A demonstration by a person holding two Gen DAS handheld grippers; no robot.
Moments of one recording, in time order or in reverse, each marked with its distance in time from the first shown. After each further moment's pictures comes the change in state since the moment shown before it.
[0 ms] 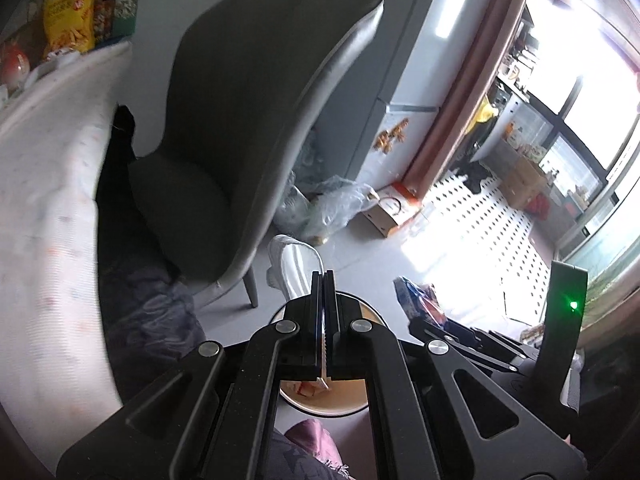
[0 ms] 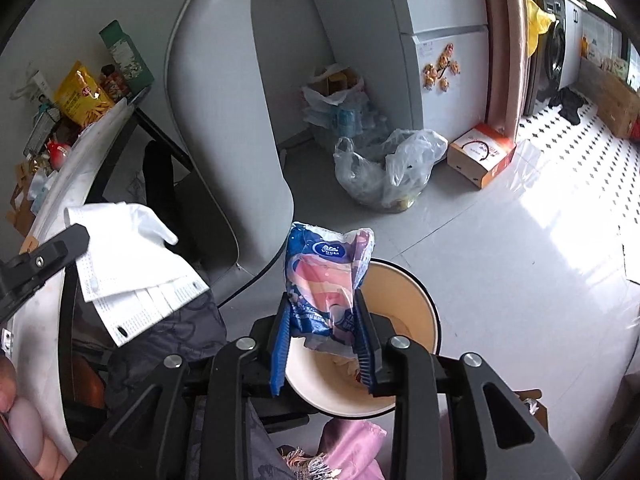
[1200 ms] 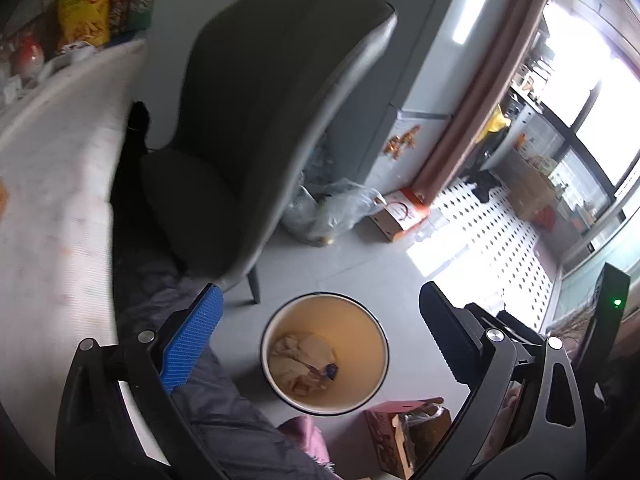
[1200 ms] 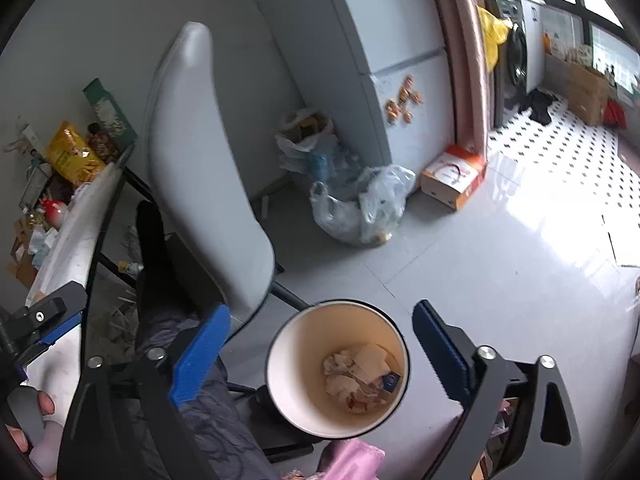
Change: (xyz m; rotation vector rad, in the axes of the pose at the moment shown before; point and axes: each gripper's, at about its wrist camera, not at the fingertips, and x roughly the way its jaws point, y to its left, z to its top) left arm -0.019 -0.003 0.012 -0.066 -0.007 0.047; right arm -0.058 -0.030 0.022 0.095 -0.150 -0.027
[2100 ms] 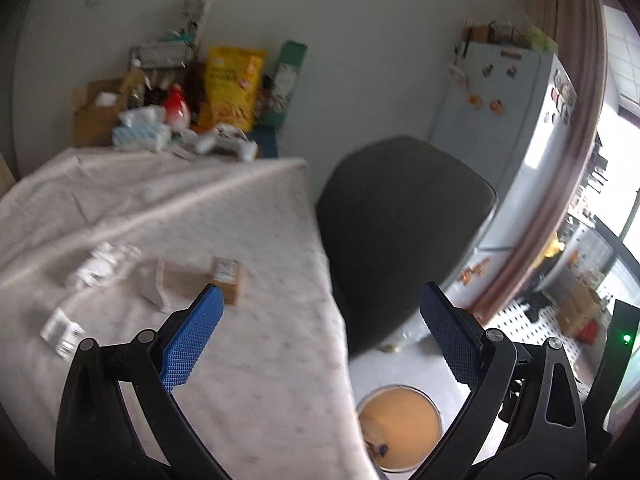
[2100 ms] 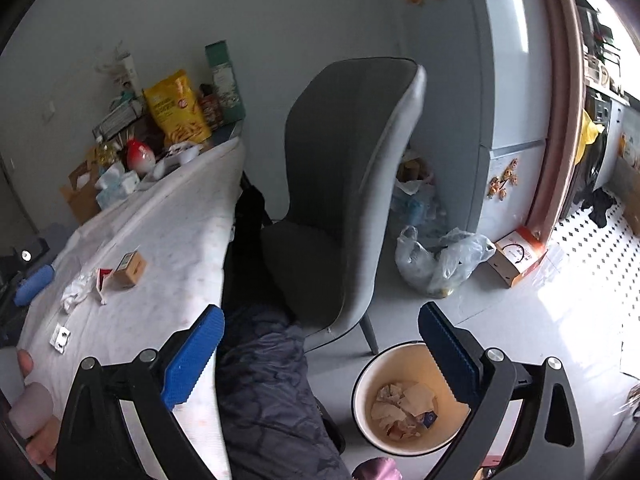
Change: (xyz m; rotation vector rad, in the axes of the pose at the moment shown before) left arm -0.176 0.127 0.002 -0.183 -0.420 0.246; right arm -0.067 0.197 -0.003 -0.331 -0.058 0.133
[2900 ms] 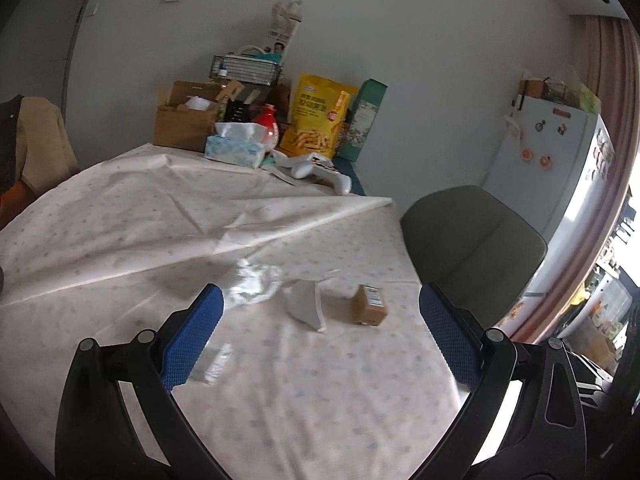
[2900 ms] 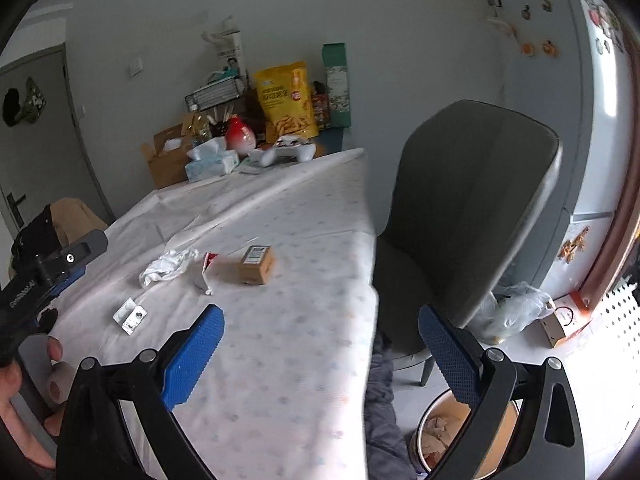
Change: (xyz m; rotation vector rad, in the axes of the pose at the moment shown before) left arm -0.054 0.138 0.000 -0.134 -0.097 0.124; right arm -0.015 0.138 -0.002 -0.236 -0.047 0.220
